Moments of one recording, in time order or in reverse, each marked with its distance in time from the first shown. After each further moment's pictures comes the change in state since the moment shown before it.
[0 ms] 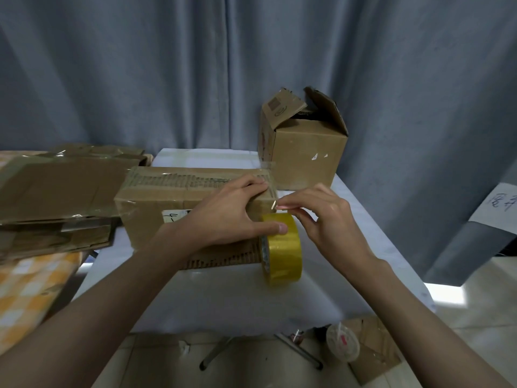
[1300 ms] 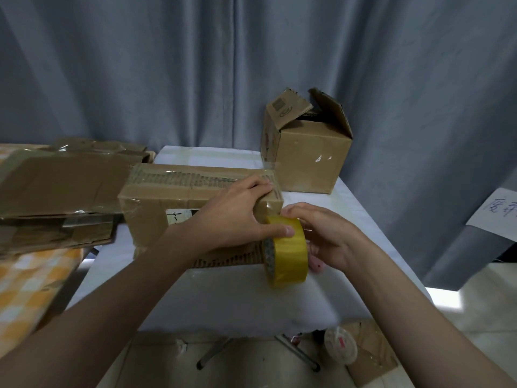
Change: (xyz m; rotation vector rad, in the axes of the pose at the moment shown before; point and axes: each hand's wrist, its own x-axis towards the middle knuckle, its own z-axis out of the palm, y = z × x) left_hand 0.000 0.001 0.004 0.020 0.023 0.021; right_hand 0.025 -0.027 0.001 0.970 -0.268 1.309
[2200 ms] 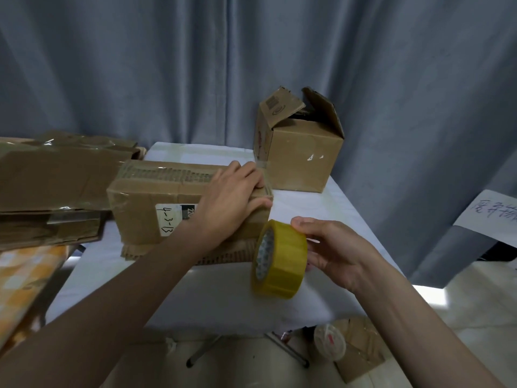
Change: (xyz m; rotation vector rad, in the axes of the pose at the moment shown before) left_hand 0.020 -0.004 0.015 0.150 0.339 0.140; right_hand -0.022 0.018 -0.021 0.169 0.033 -0.015
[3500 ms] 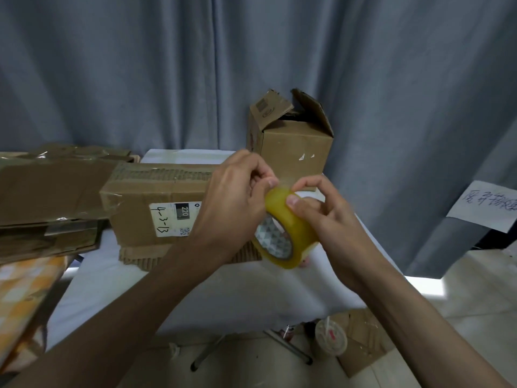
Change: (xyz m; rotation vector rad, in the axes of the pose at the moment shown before) left_hand -0.017 0.068 -0.063 -0.509 0.260 -0.195; right_hand -0.035 -0.012 0.011 -0.226 -0.052 -0.563
